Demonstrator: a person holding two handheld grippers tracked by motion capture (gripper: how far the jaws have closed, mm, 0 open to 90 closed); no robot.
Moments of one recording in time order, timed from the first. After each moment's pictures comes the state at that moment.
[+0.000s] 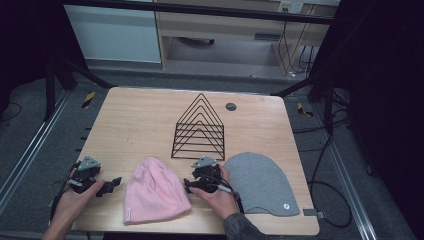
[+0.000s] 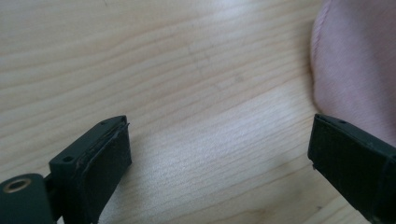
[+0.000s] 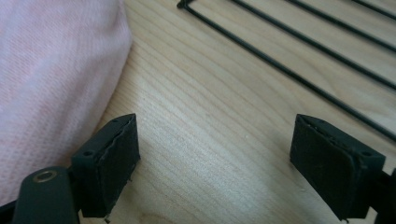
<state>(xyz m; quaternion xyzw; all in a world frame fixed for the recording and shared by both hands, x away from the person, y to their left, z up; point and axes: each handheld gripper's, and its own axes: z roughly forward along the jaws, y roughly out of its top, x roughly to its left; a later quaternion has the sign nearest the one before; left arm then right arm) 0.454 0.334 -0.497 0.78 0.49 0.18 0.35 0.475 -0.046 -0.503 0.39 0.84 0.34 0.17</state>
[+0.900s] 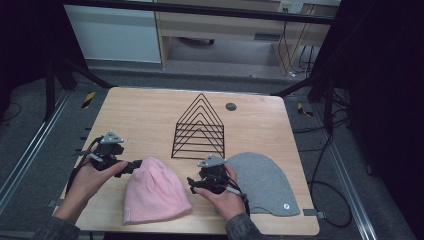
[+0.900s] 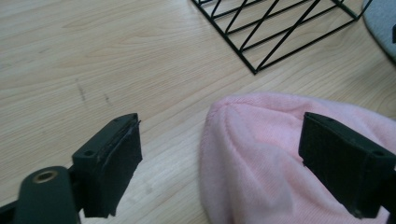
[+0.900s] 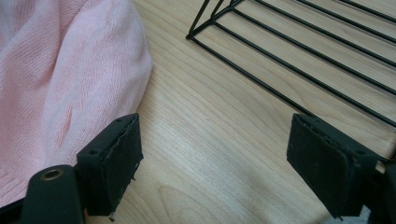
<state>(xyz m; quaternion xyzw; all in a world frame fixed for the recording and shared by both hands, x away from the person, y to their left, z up) 0.486 0.259 -0.414 0.82 0.44 0.14 0.34 0.460 -0.065 -0.472 0.38 0.83 0.38 0.17</state>
